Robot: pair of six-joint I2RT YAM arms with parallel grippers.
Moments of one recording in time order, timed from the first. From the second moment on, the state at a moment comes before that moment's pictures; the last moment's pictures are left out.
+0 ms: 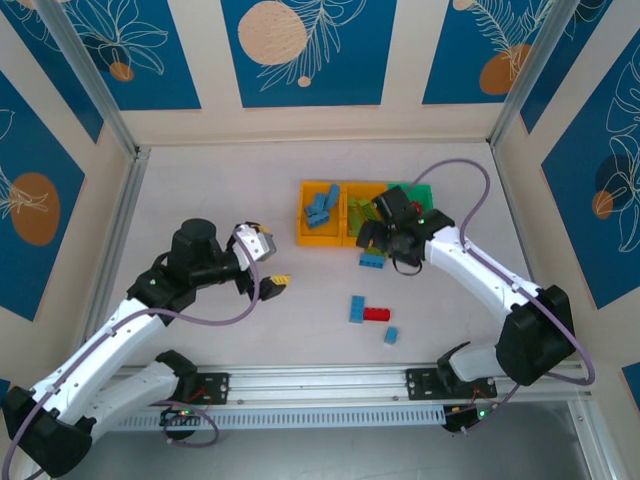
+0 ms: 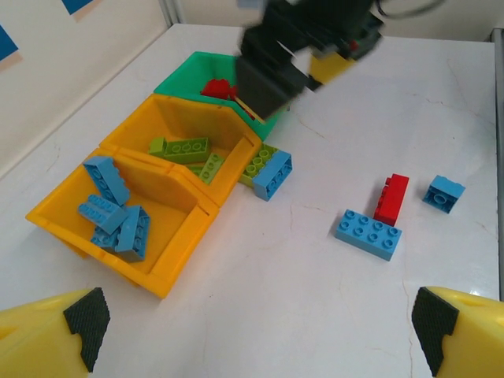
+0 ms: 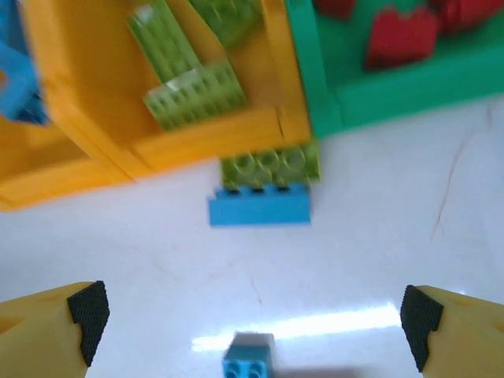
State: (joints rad) left arm -0.57 0.88 0.80 -0.39 0.47 0.39; right arm 0.53 1.37 1.05 -0.85 0.13 0.84
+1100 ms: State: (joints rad) left arm -0.57 0.87 0.78 -0.38 0.49 0.39; right arm 0.55 1.59 1.08 -0.74 0.12 0.83
